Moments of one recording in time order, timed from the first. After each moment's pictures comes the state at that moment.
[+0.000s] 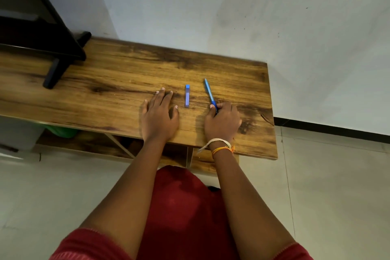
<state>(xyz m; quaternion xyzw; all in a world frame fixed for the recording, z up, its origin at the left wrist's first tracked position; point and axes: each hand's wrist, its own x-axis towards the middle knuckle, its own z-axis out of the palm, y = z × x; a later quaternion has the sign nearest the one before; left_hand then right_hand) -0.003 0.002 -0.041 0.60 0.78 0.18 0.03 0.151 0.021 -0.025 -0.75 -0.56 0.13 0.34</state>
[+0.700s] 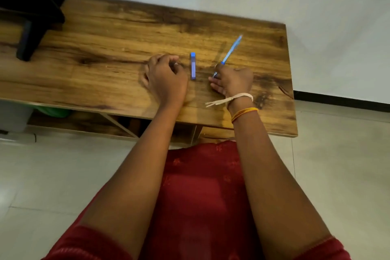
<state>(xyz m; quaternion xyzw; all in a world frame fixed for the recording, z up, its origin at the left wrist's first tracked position) 0.021 0.037 -0.025 0.40 0.82 0.40 0.08 0.138 0.064 0.000 -0.68 -0.23 0.55 0.43</state>
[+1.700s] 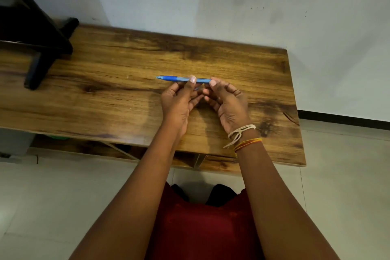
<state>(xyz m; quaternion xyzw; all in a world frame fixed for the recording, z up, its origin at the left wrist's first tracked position) 0.022 0.045 -0.008 0.17 0.48 0.65 0.57 0.133 0.063 -0.002 -0.43 -0.25 0.68 0.53</state>
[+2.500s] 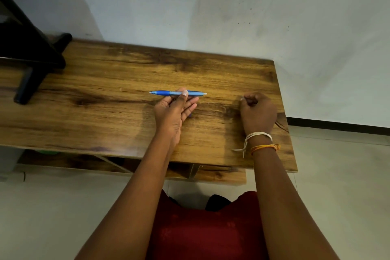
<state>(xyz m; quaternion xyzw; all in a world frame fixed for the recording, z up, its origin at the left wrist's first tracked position) 0.020 0.045 -0.010 0.15 0.47 0.65 0.59 0.205 0.076 -0.017 -0.75 -0.52 0.15 0.39</state>
